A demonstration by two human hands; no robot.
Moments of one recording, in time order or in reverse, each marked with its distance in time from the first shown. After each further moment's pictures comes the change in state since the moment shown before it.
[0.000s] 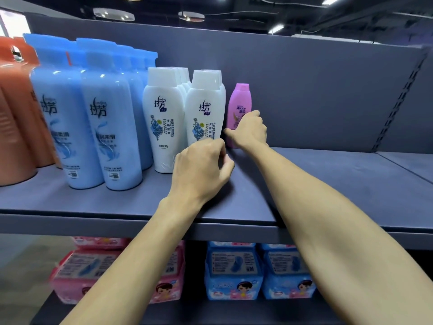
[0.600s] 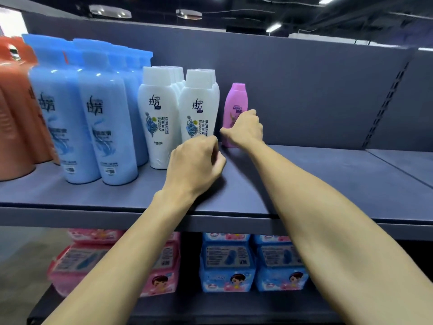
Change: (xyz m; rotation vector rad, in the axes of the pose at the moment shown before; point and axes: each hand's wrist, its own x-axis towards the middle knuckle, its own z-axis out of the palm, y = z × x) left_hand 0.000 0.000 -0.001 0.013 -0.008 0.029; right_hand -0.011 0.002 -0.013 -0.002 -0.011 0.008
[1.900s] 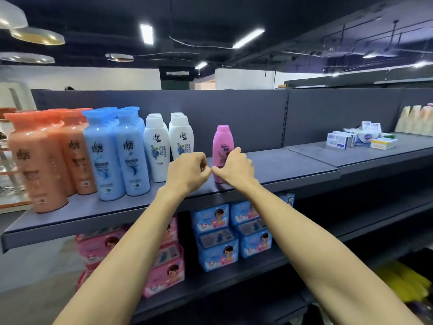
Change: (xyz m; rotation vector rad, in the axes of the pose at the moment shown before) left_hand -0.024 0.014 -0.088 -0.090 -0.220 0.156; right_hand -0.194 -0.012 -0.091 -0.159 0.185 0.091
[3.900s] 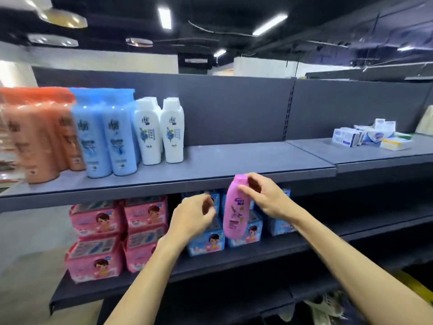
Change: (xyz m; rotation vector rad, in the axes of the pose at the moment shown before) left_hand -0.114 0.059 0.074 -0.253 -0.177 -0.188; right_hand -0.053 0.154 -0.046 0.586 -0.453 -0.370
